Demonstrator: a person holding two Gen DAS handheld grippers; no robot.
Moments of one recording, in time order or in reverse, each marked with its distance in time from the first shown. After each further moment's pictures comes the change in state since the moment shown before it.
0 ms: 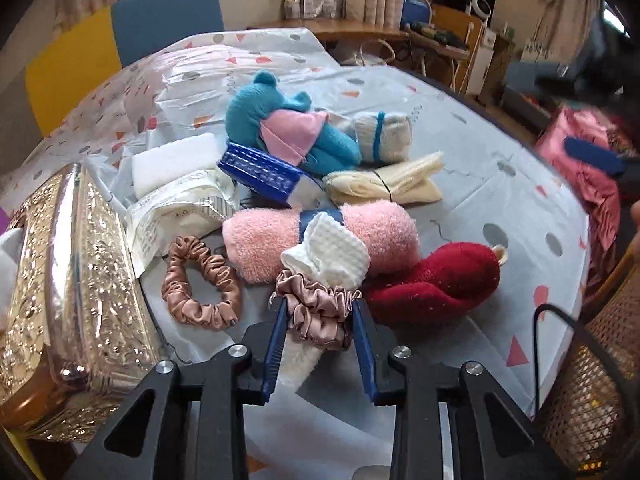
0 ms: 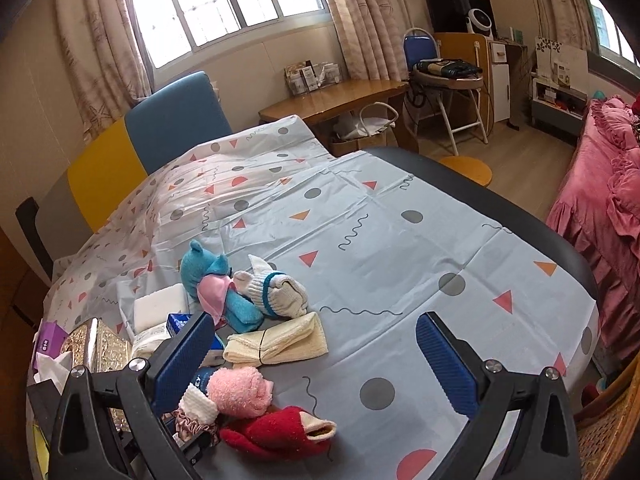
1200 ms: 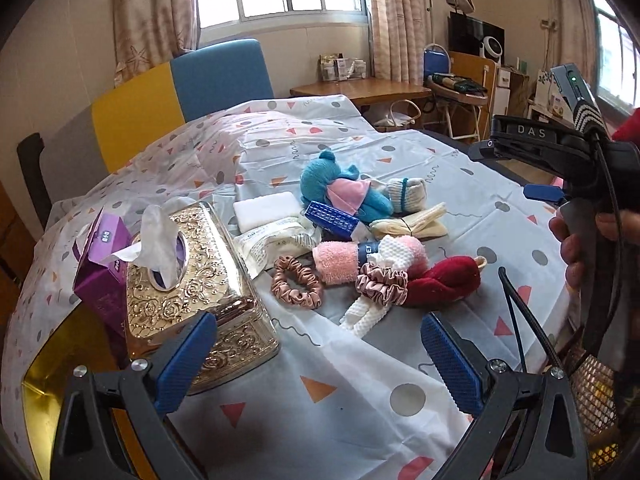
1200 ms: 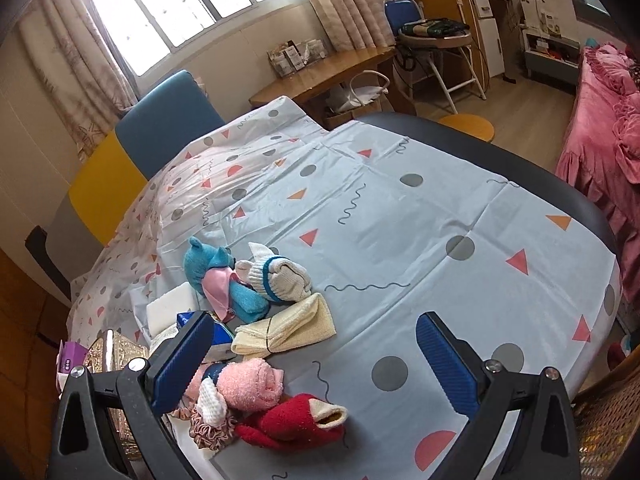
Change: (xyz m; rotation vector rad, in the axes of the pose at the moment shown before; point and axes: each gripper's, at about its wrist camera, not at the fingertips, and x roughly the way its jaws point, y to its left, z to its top) left arm -0.119 0.010 -0.036 -0.006 -0.209 0.171; right arm 0.007 -0.018 0.000 0.128 0.053 0.069
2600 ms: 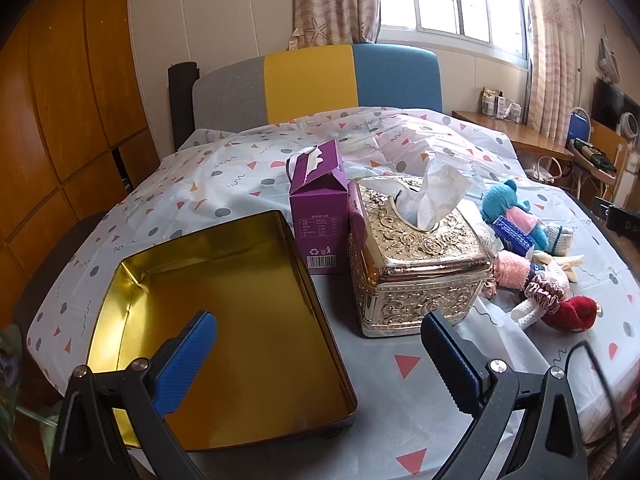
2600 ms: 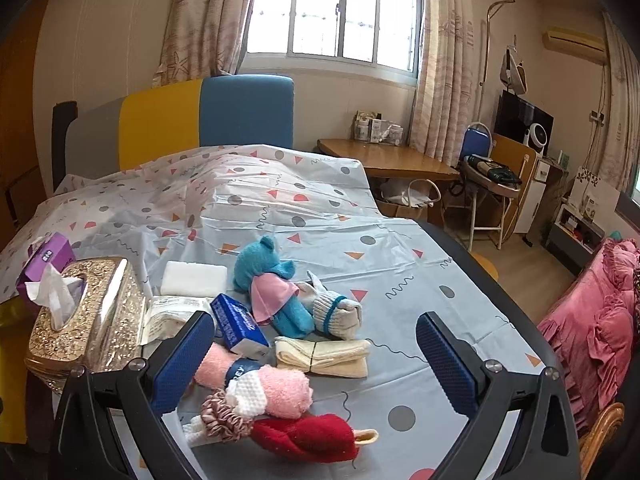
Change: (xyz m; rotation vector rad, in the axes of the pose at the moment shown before) left arm -0.052 0.113 -0.069 -0.361 -0.027 0.397; right arm -0.026 0.116 -0.046 -0.532 -0.207 -0.128
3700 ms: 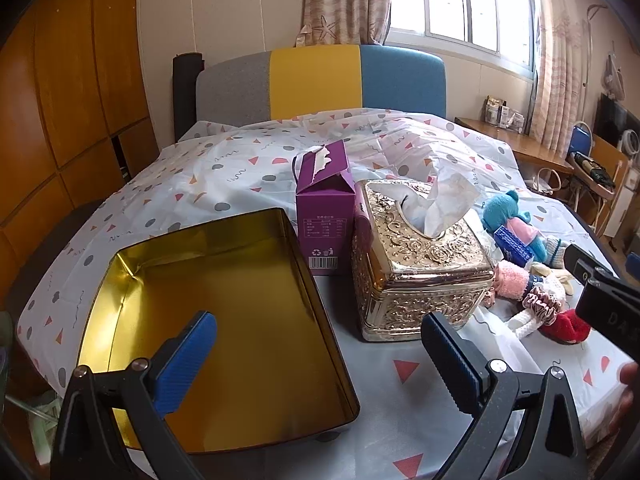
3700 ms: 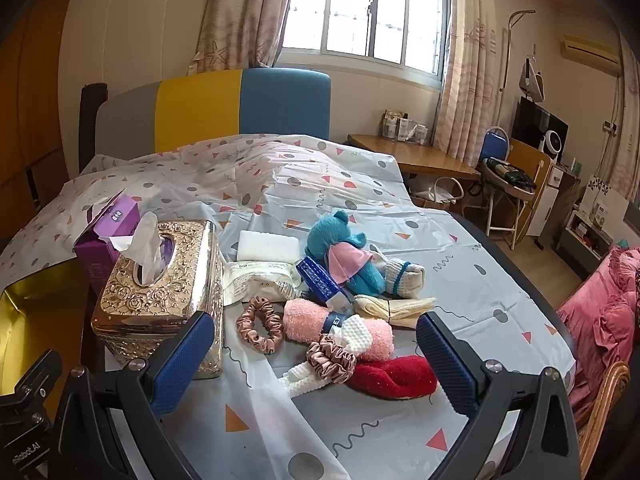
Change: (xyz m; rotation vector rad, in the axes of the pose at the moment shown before) left arm 0.004 0.012 0.004 -0.055 0.006 -0.022; right arm -0.054 0.093 -0.036 -0.057 0.012 0.041
